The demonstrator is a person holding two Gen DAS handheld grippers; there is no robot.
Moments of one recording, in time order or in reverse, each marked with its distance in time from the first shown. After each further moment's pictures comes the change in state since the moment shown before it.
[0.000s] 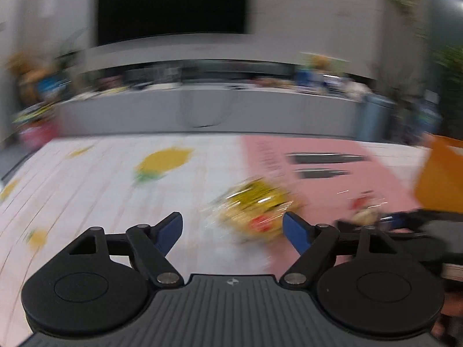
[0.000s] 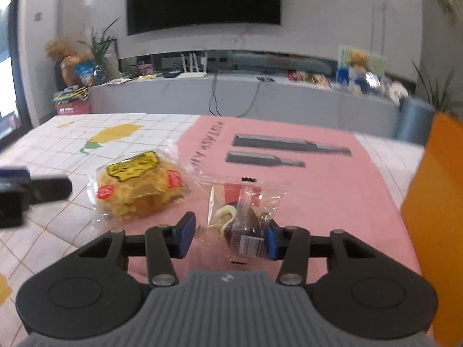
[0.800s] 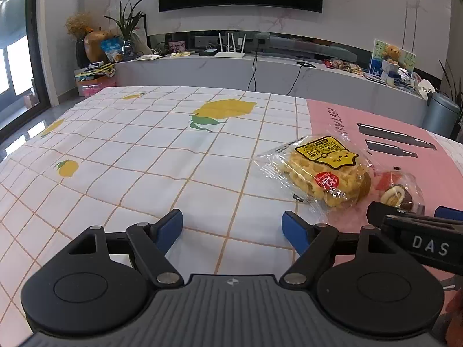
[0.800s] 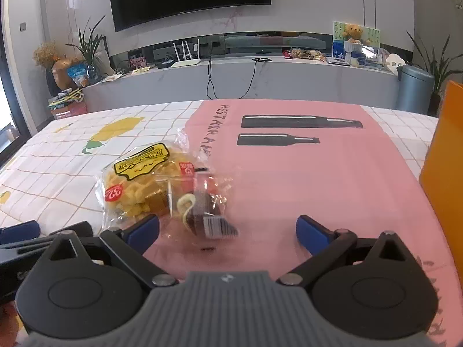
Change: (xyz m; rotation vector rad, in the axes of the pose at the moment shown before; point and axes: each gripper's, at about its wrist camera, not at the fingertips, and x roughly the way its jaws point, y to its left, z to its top) left arm 0.030 0.003 -0.047 -0.204 0.099 0.321; right arm 0.018 0.024 0.001 0.029 0.059 0.001
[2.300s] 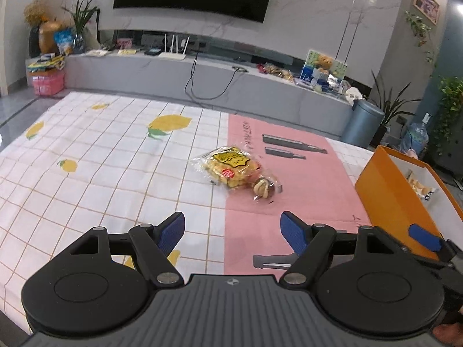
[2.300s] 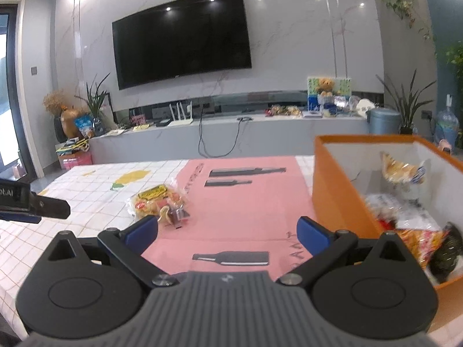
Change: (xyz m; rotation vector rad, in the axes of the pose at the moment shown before) left arm -0.136 0.023 0.018 -0.004 0.046 -0.313; right arm -0.196 -0.058 -0.053 0.023 -0.228 0.010
